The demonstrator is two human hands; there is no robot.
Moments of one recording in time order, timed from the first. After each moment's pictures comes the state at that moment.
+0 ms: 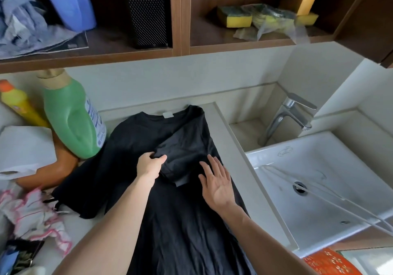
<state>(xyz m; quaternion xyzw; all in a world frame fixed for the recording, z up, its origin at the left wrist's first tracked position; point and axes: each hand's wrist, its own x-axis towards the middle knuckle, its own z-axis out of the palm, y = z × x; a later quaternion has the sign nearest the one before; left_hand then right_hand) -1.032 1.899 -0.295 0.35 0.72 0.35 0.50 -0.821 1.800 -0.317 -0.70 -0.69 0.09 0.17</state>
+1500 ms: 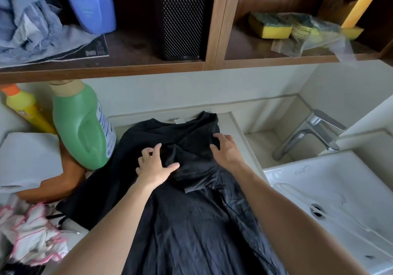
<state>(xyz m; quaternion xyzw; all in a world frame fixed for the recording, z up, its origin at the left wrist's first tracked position) -1.066 1.945 -0.298 0.62 0.72 0.12 0.30 -0.818 1.963 -0.262 -0.72 -0.62 0.25 0.17</state>
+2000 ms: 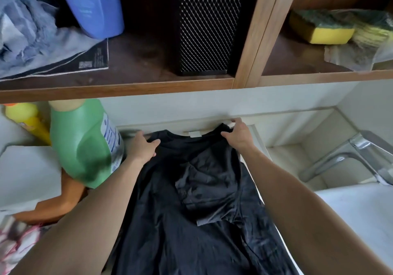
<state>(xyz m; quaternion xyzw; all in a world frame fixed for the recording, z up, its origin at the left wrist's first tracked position) -1.129 2.069 -0.288 0.44 0.77 0.28 0.36 -0.819 2.111 -0.278 -0.74 -0.58 0.26 0.21</state>
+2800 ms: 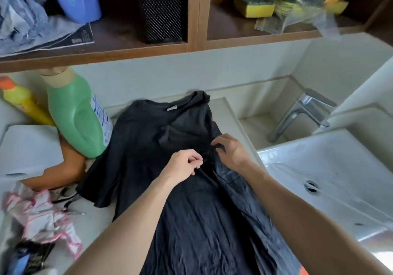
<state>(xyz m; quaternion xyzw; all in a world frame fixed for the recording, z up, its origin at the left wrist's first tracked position) -0.998 1.896 -0.276 0.66 0.56 0.18 0.47 -0.792 1.899 -0.258 -0.65 -0.70 0.22 0.20</state>
